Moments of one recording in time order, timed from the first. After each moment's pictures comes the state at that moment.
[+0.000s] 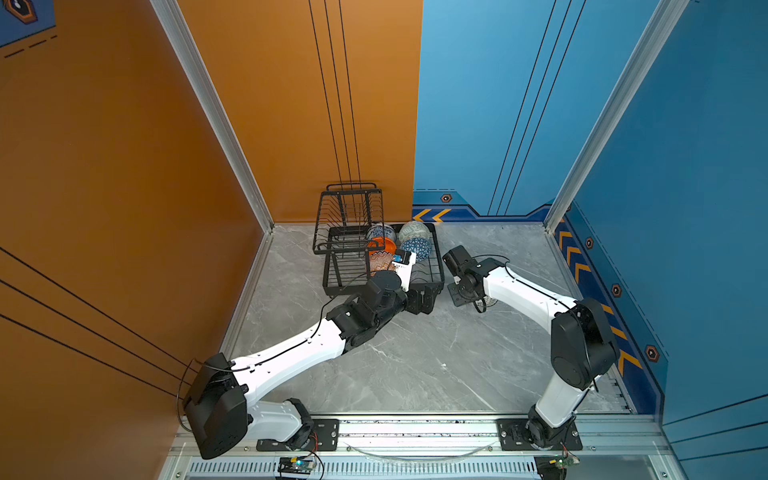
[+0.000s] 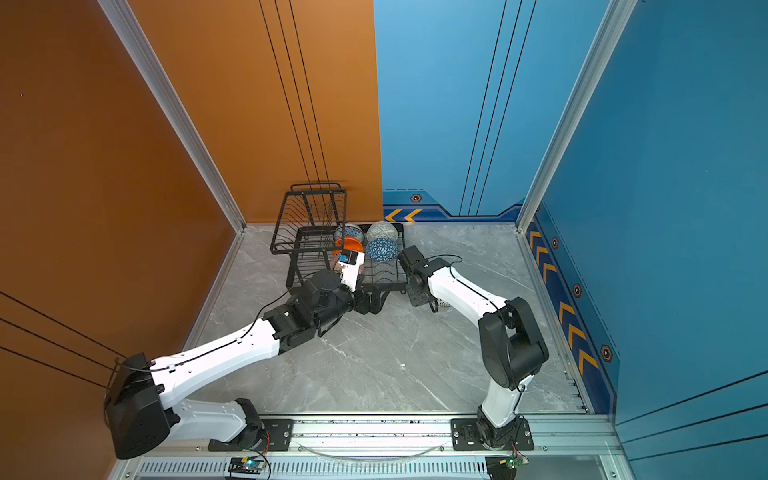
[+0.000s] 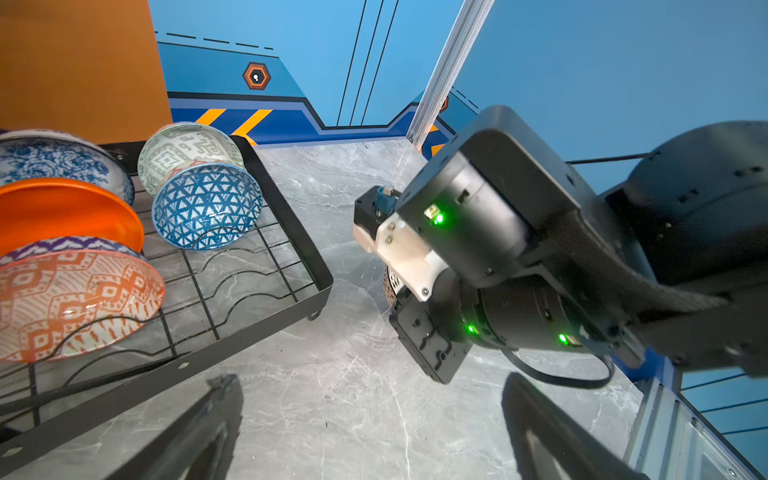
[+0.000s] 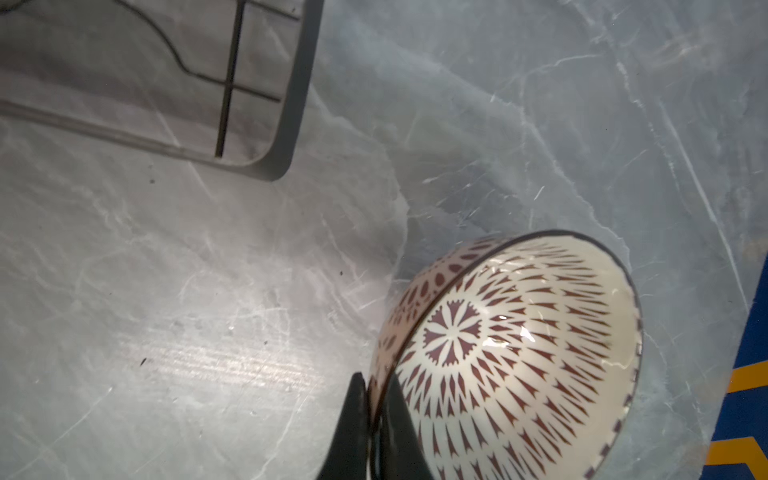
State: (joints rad) left arm -0.85 1.29 0.93 0.03 -0.11 -0.42; right arm 0.56 1.75 1.29 -0.82 0.30 0.19
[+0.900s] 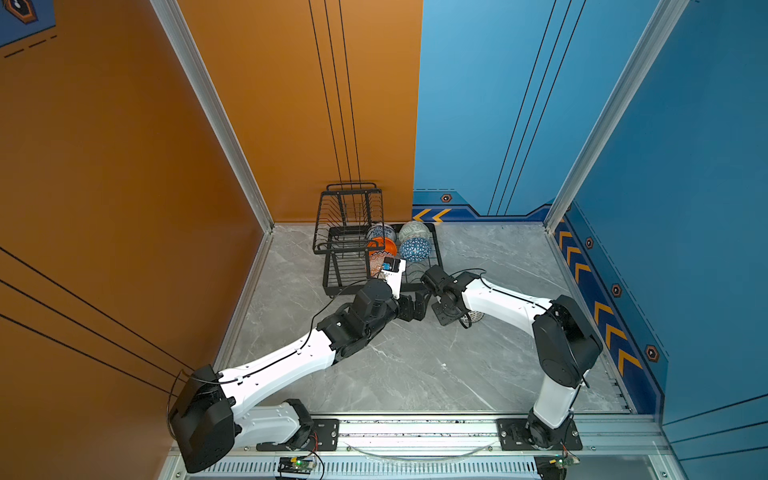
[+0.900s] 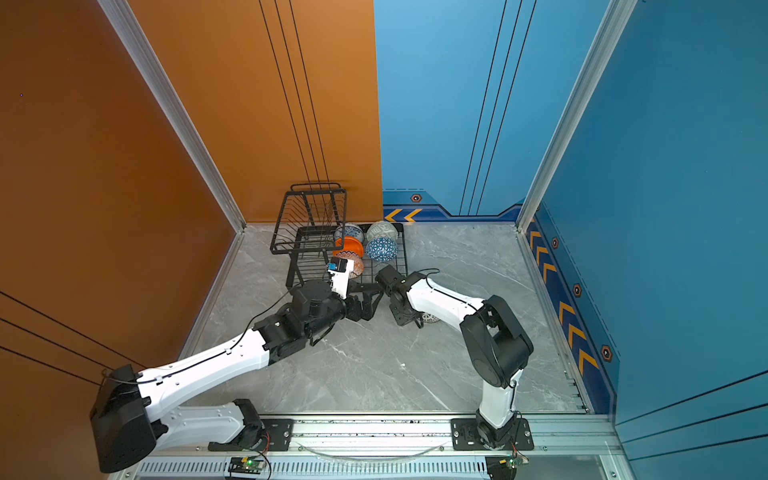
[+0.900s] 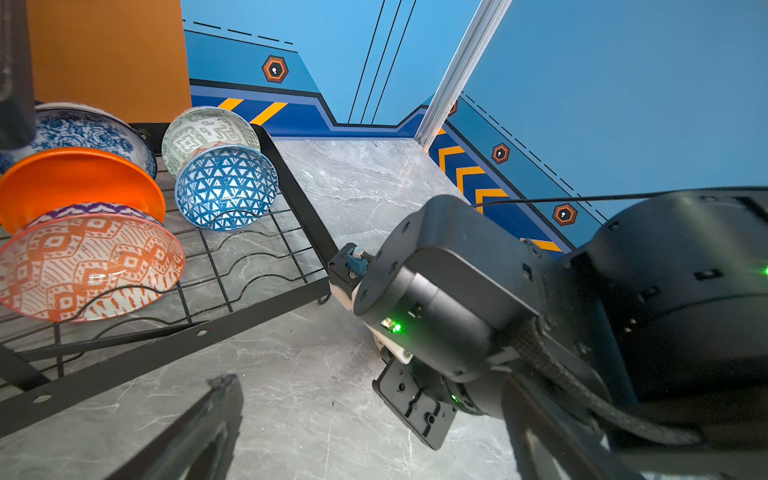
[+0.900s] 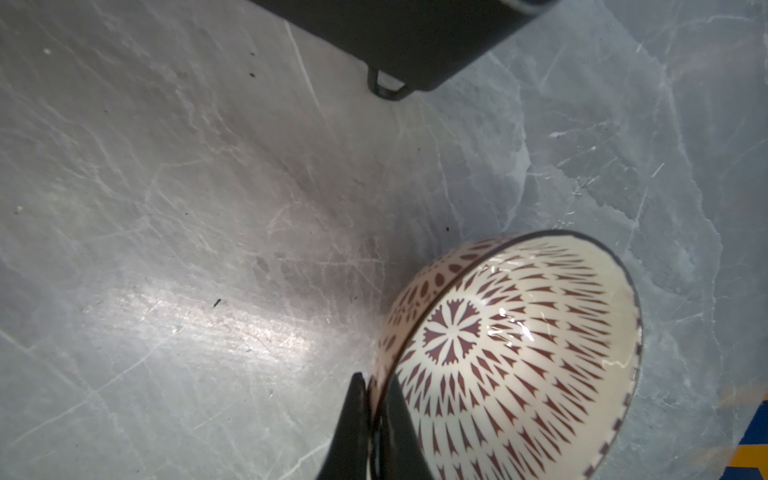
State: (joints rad) left arm -0.84 1.22 0.85 0.05 -0.13 -0.46; right arm 0.68 1.81 1.28 -0.85 0.31 0.23
